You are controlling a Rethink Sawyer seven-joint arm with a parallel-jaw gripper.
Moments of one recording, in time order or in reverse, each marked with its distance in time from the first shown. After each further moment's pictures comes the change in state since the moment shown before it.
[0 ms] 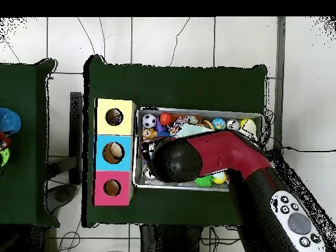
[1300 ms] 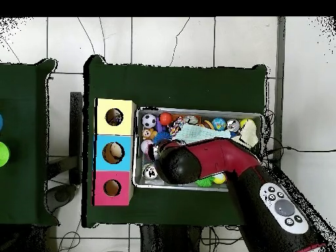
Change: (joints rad) arm 0.036 0.153 -0.109 0.001 -0.121 -0.207 0.000
